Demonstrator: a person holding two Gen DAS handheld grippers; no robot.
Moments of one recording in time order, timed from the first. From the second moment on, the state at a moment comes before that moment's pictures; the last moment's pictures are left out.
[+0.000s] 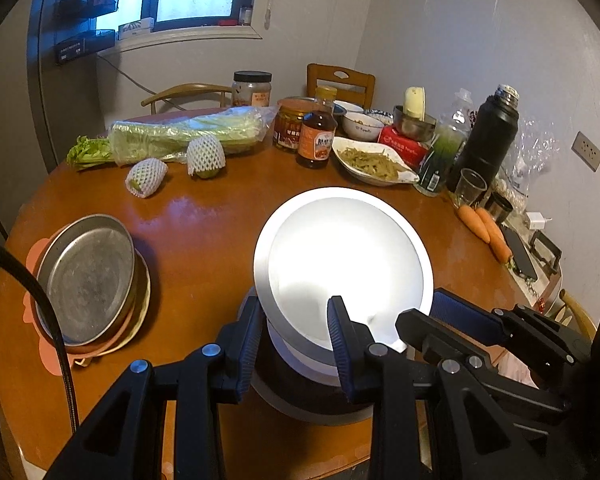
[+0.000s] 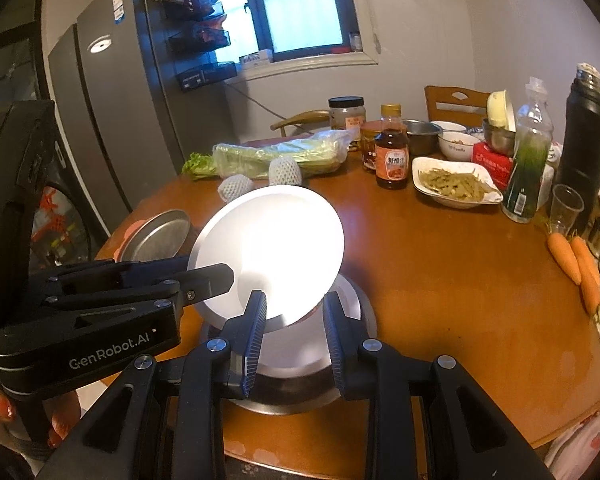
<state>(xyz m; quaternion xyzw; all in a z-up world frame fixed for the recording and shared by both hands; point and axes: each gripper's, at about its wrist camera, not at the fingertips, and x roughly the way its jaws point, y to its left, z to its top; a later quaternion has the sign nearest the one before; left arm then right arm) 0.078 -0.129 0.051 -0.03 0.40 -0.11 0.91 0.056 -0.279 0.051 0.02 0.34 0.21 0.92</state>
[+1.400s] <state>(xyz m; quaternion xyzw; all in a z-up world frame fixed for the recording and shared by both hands) 0.084 -0.135 0.016 -0.02 0.43 -0.10 0.90 0.062 -0.278 0.015 0.02 0.38 0.19 0.91</state>
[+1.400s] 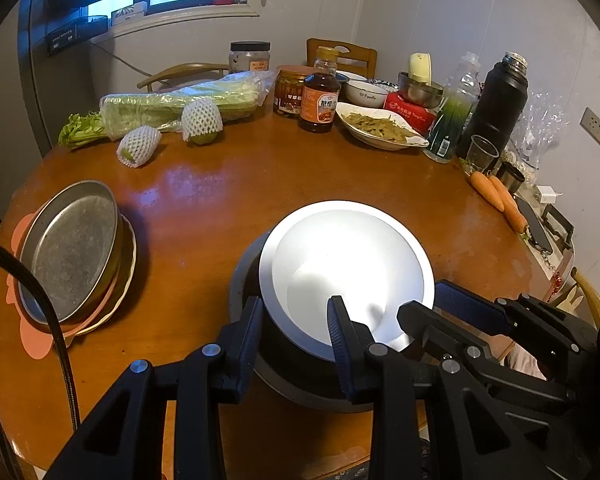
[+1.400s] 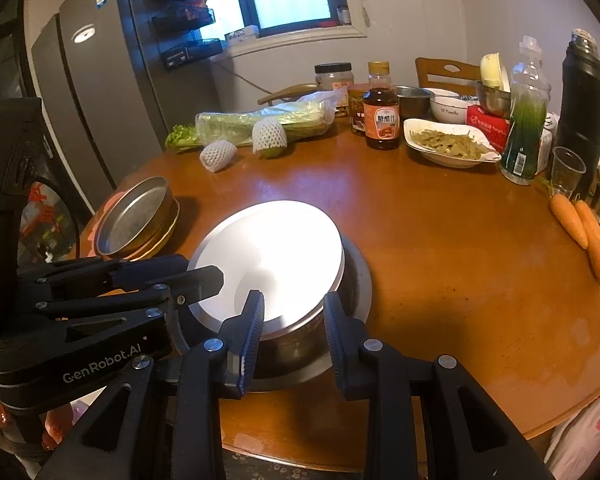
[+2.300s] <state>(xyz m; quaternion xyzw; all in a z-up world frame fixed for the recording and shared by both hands) 0.081 -0.125 0.021 -0.02 0.42 -0.09 0.90 0.061 -0.278 0.017 0.02 0.37 0.18 0.91</state>
